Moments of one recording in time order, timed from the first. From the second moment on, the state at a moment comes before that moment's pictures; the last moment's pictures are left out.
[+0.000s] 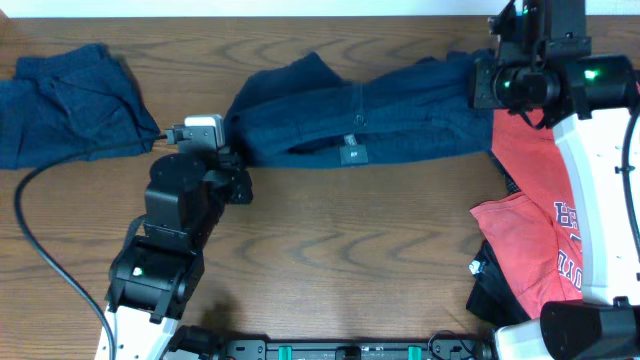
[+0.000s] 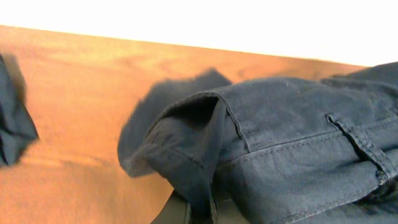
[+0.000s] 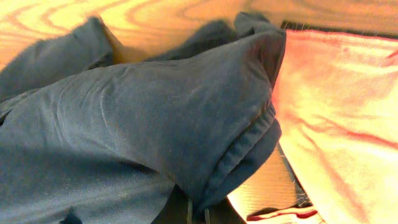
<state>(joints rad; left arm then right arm) -0.26 0.88 0.87 -0.45 -0.06 -0.27 0.09 1.64 1.83 -1.15 -0.08 0.14</state>
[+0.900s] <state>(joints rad) -0.26 1.08 1.04 -0.66 -0.09 -0.25 0.09 1.69 1.98 -1.40 -0.09 0.12</state>
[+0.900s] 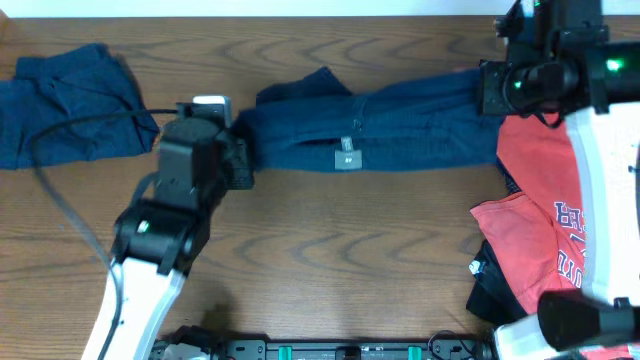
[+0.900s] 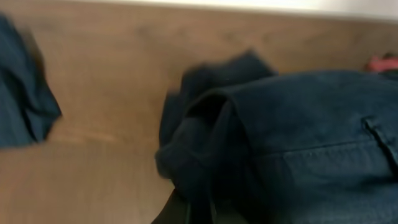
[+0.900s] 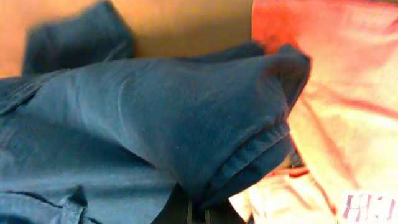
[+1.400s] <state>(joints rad) -0.22 1.19 1.04 -0.46 -0.12 -0.25 0.20 2.07 1.98 -1.32 -0.10 0.12</state>
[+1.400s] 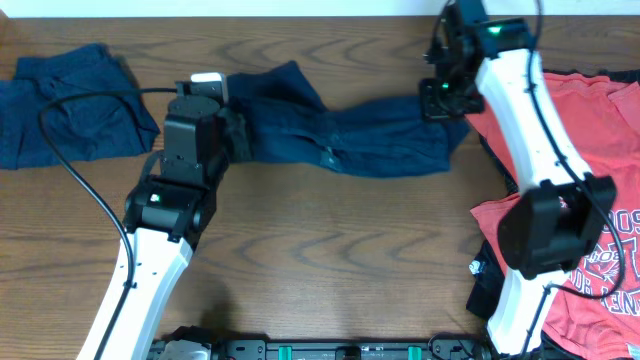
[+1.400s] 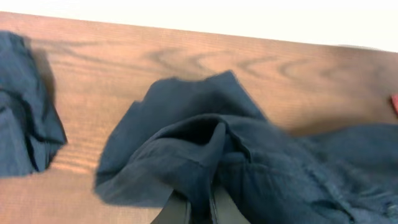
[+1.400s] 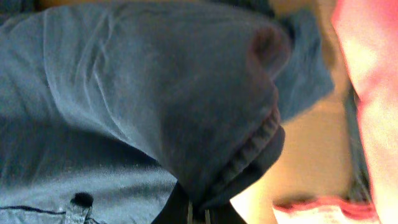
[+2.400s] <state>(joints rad) -0.20 1.32 1.04 -0.08 -0.19 -0.04 0.22 2.09 2.26 -0.94 0.13 0.01</state>
